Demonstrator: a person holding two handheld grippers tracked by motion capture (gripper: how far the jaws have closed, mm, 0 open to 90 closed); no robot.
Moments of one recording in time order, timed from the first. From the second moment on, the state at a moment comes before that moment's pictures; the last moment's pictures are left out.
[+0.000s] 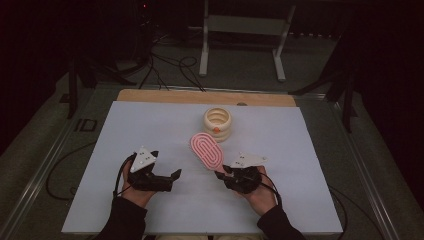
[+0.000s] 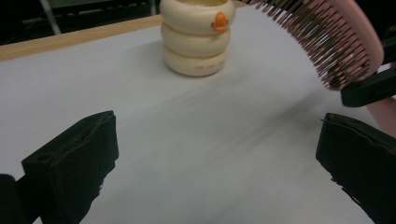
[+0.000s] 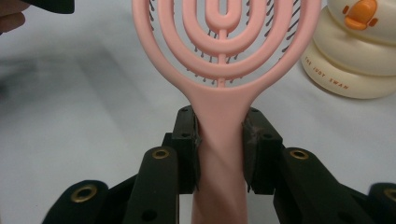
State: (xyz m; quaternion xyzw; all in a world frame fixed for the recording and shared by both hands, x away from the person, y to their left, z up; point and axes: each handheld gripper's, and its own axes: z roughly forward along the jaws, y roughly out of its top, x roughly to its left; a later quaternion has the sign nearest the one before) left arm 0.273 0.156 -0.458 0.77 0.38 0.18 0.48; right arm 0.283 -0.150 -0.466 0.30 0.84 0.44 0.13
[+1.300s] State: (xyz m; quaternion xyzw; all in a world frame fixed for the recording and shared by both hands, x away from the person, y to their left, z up) left arm 0.292 0.088 -0.447 0.78 0.34 0.12 0.51; right arm 0.280 -0.145 -0.470 0.29 0.84 0.44 0.13
